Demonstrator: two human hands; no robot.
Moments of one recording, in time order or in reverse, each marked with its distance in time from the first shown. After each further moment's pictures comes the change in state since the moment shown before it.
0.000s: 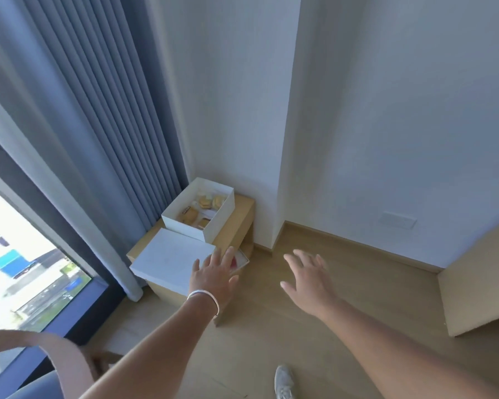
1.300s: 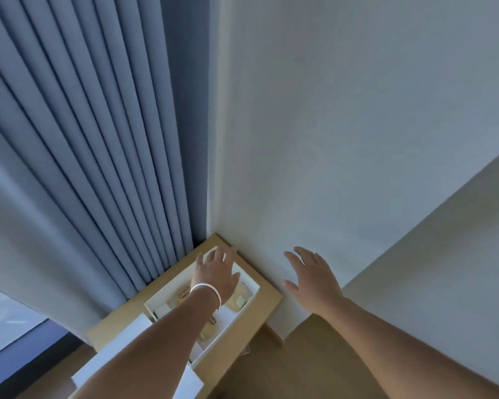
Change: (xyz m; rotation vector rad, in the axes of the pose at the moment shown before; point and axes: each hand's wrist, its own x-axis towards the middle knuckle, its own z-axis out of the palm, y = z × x) left_hand 0.461 -0.144 -0.026 -0.041 0.009 -0.240; right_hand 0.543 0.004 -0.051 -0.129 -0.146 -0.347
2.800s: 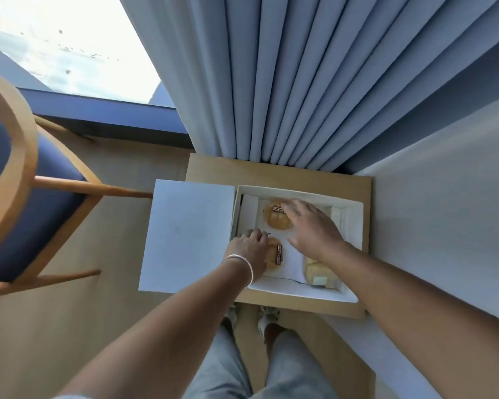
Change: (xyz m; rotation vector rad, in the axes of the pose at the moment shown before) left_hand -0.028 -0.050 0.199 -0.373 -0.449 -0.711; right_hand 0.229 -0.148 0.226 -0.179 -0.511 -0.956
